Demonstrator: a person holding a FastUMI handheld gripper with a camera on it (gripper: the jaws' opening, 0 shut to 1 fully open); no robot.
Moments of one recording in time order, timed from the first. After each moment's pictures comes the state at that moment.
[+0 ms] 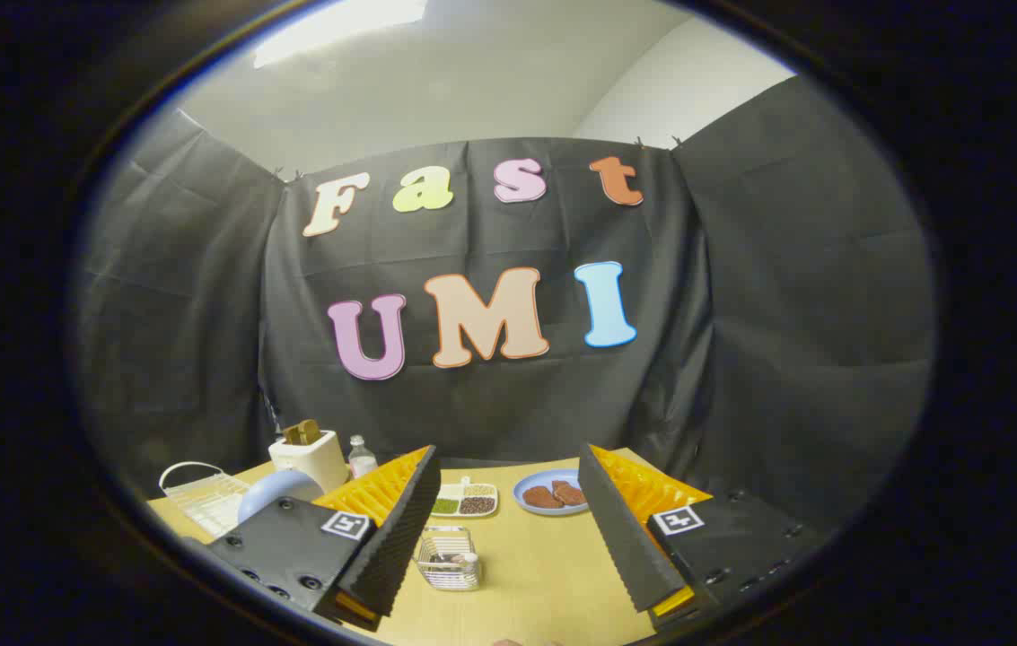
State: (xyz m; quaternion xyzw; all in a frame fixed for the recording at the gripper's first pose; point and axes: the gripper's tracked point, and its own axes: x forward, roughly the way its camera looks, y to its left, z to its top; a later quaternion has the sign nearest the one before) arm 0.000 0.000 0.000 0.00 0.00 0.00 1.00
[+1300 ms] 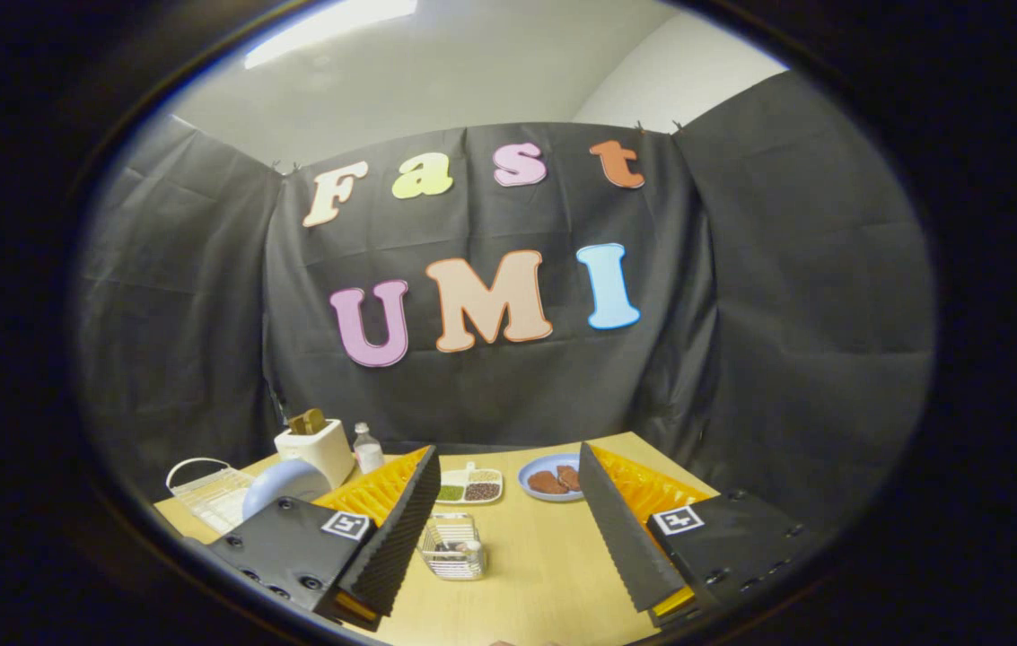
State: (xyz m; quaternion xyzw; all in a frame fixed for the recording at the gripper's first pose) arm 0.005 0.011 -0.006 0.00 0.03 0.01 1.00
